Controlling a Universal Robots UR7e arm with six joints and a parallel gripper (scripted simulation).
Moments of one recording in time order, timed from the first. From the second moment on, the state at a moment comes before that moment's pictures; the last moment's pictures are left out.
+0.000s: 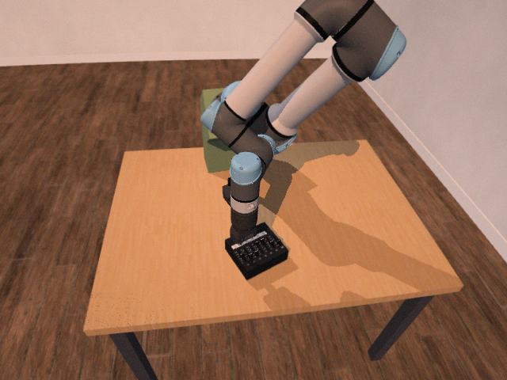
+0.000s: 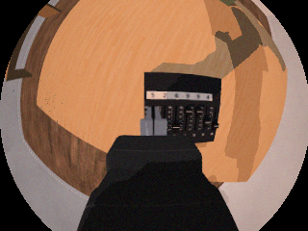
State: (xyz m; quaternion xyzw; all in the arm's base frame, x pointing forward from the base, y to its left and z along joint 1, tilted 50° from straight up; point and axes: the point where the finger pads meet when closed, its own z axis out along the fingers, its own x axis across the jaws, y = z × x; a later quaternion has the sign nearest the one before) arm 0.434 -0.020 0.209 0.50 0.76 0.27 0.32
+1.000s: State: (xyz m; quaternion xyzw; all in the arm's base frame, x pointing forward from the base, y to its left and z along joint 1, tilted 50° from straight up) arm 0.434 -0.021 0.209 0.46 0.78 0.26 0.34
